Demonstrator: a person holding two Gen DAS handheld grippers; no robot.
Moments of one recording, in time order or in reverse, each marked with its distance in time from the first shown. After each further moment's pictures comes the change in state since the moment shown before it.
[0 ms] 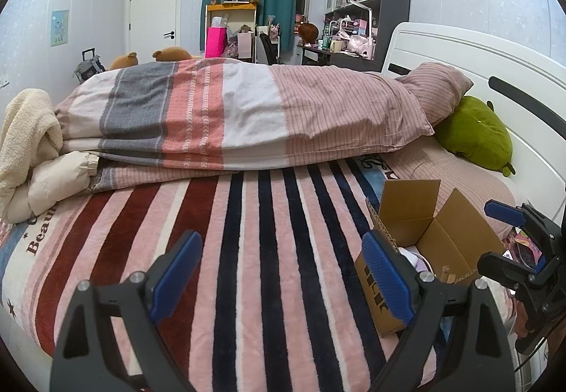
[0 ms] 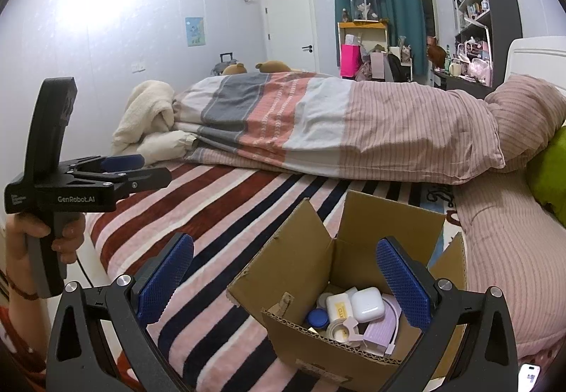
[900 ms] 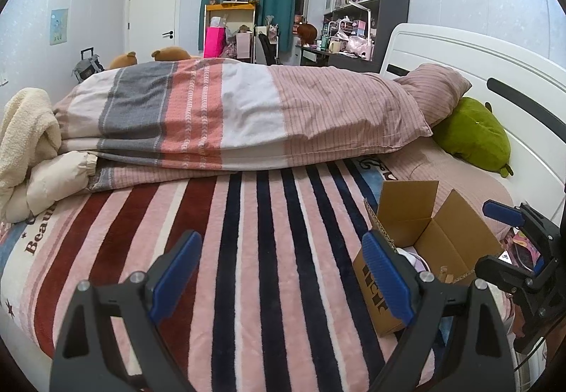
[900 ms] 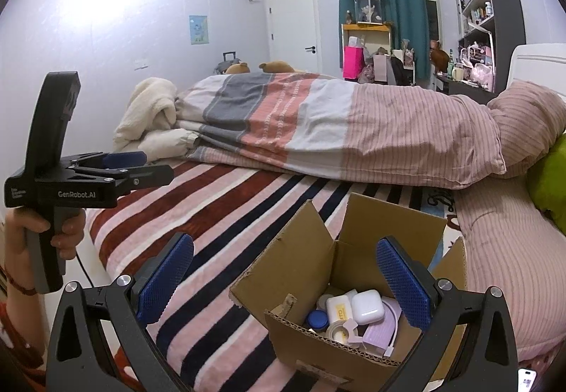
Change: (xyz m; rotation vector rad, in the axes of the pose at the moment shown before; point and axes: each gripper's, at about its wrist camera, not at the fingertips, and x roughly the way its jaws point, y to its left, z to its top) left arm -0.001 -0.001 -0.002 -0.004 -0.002 0.001; right arm 0.002 -0.006 0.004 -0.025 -0.001 0.017
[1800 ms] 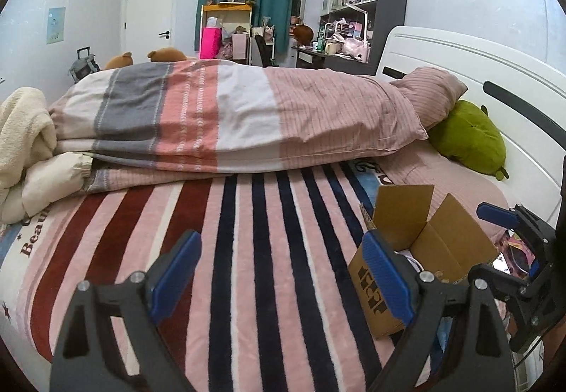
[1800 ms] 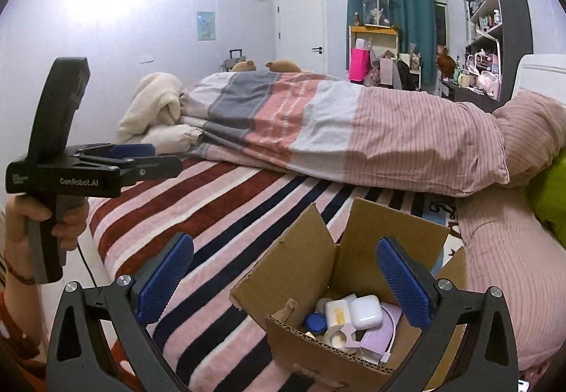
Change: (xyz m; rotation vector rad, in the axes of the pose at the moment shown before) left arm 0.001 0.000 0.004 -0.002 -0.002 -0.014; right arm 0.005 0.003 0.006 -0.028 0.004 0.007
